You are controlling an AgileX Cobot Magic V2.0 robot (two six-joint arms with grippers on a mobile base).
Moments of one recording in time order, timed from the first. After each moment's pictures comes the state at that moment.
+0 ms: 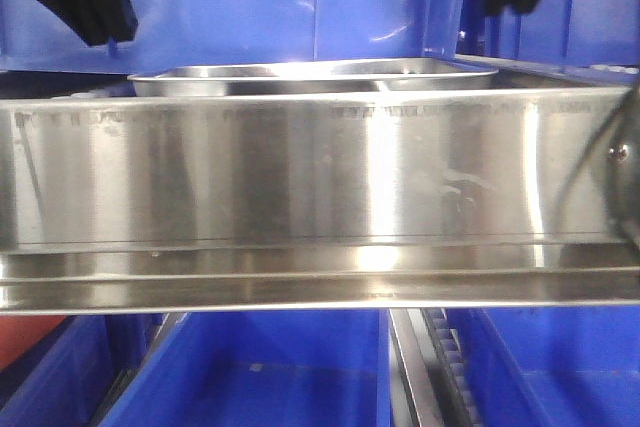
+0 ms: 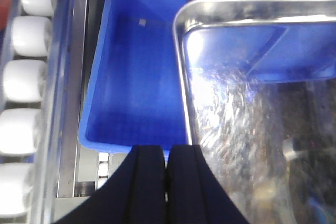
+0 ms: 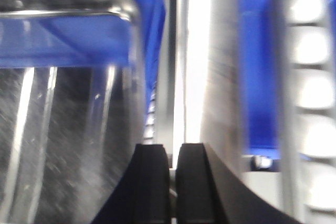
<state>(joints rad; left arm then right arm) -0.51 1.55 -1.36 0.21 0.94 -0.60 0.44 1.69 -1.61 -0.10 1.20 0.44</state>
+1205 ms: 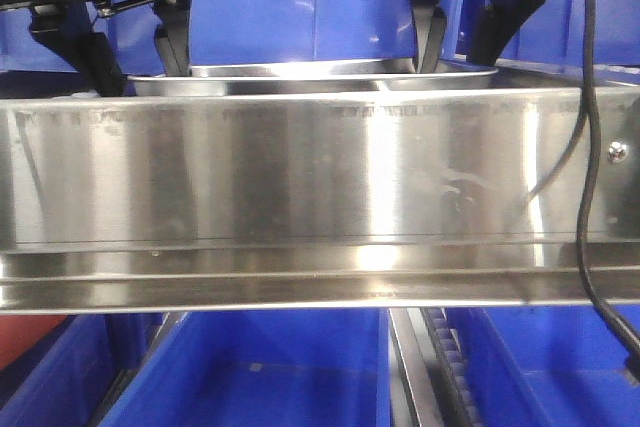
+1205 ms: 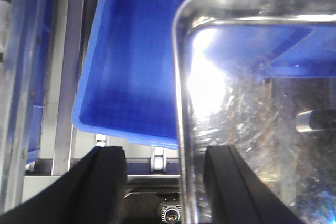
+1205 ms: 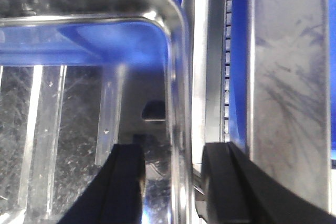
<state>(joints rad) -0.49 1.71 -1.45 0.16 0.98 -0.60 0.44 1.82 -1.64 -0.05 1.16 0.44</state>
